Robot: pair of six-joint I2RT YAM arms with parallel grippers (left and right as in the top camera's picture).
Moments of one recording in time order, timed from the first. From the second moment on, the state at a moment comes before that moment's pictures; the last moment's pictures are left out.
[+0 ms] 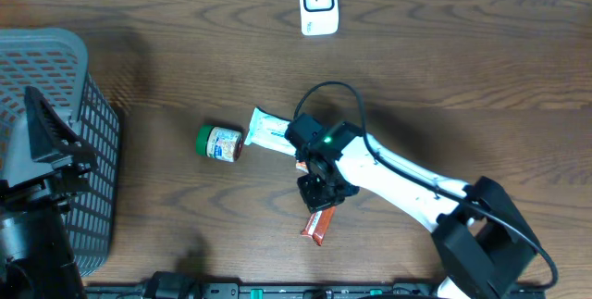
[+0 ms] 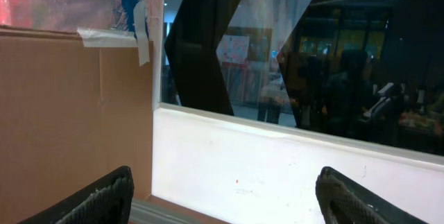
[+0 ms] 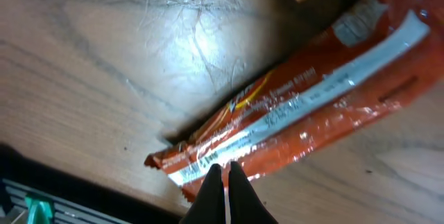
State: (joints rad) left arm -0.14 0.61 1.33 -0.47 -0.47 0.01; right arm 0.80 1.79 1.19 -1.01 -0.22 0.41
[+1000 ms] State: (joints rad) left arm -0.14 0.61 1.33 -0.46 -0.47 0.01; right arm 0.68 1.75 1.07 -0.89 0.02 0.48
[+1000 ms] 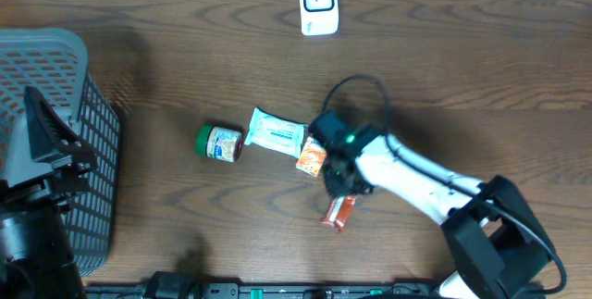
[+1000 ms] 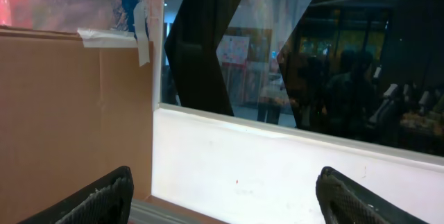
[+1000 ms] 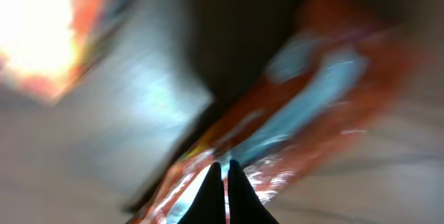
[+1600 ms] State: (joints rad) left arm -0.14 0.61 1.33 -0.46 -0.47 0.01; right arm 0.66 1.70 1.12 -0.91 -0.24 0.41
